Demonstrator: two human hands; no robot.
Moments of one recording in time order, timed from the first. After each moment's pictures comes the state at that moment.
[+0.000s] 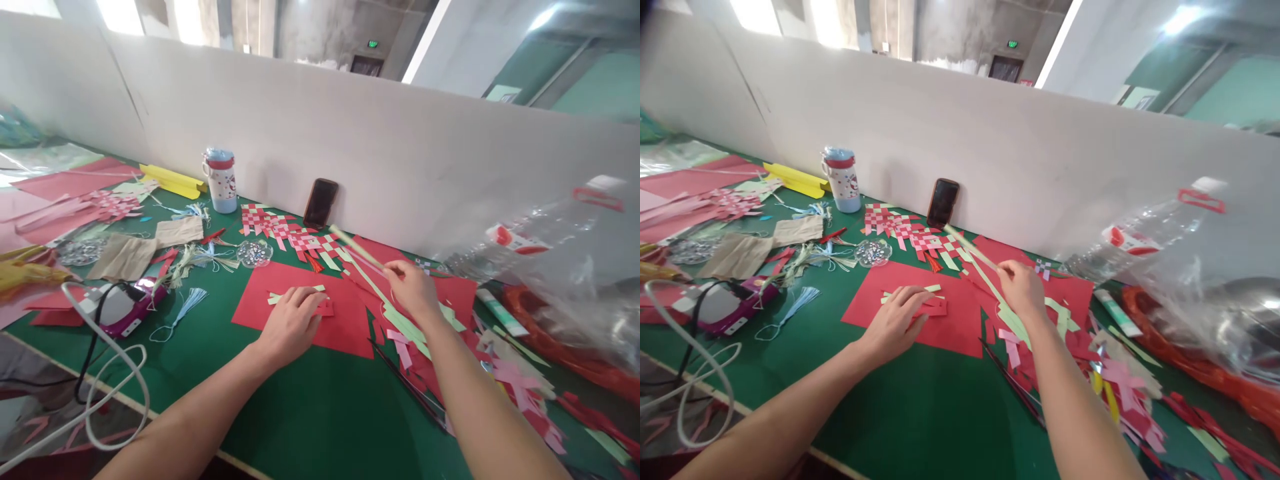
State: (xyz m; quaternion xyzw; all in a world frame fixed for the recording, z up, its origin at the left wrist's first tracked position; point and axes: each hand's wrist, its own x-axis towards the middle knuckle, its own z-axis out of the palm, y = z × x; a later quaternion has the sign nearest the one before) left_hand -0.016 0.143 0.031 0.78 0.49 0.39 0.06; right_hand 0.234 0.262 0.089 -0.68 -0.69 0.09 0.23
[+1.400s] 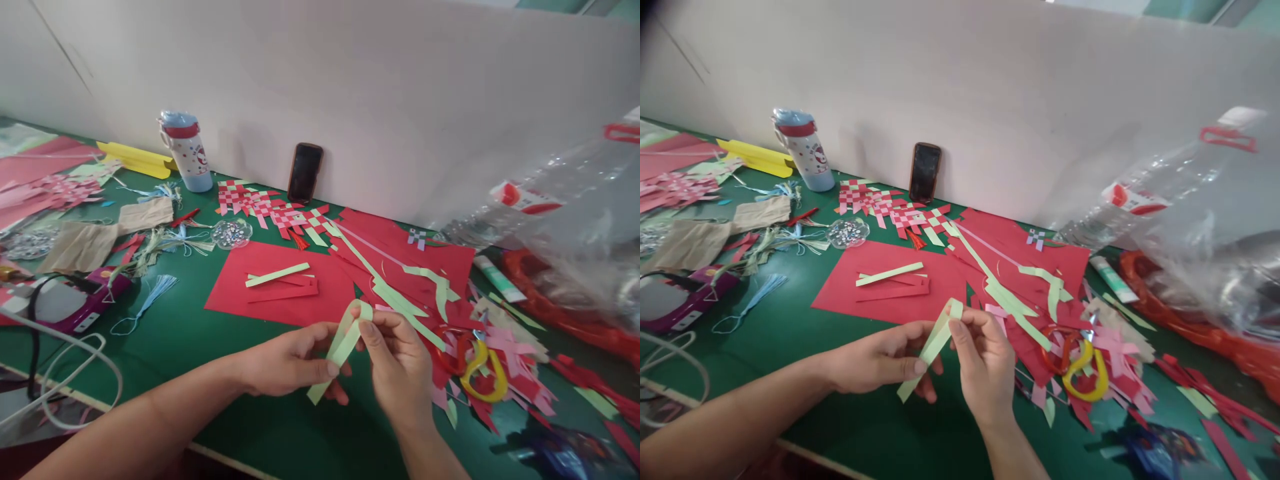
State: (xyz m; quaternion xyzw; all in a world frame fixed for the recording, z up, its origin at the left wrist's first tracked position) left_hand 0.013 0.105 0.042 0.44 0.19 0.28 0.83; right_hand 0.201 0.106 0.050 -0.55 -0.55 0.34 0.52
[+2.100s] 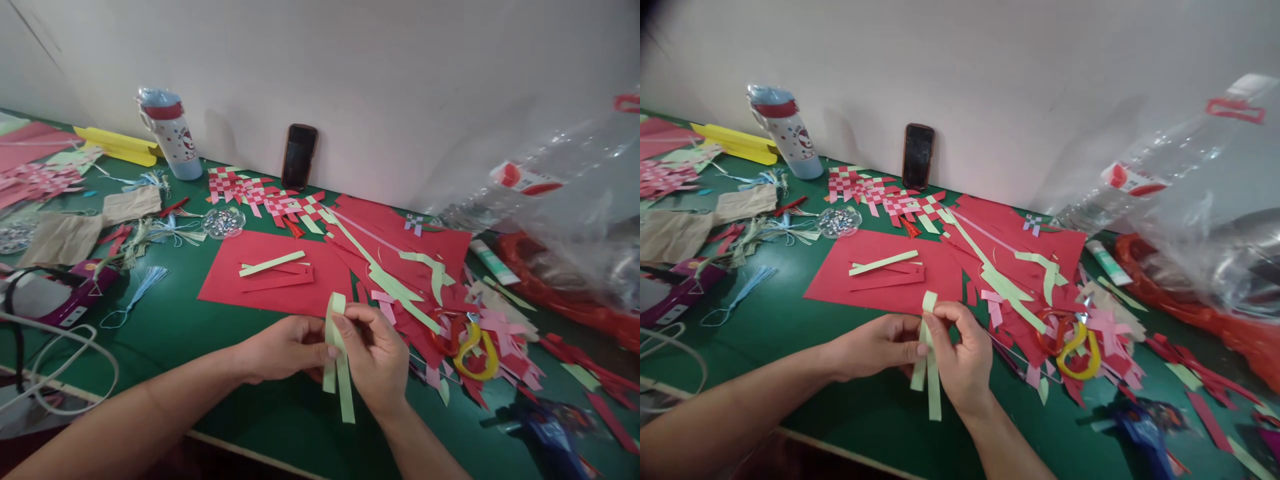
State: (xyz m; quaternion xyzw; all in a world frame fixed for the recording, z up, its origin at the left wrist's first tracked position) left_hand 0.023 0.104 0.041 0.45 0.31 0.25 0.80; right_hand 0.187 0.098 0.045 -0.53 -0.66 0.22 0.49
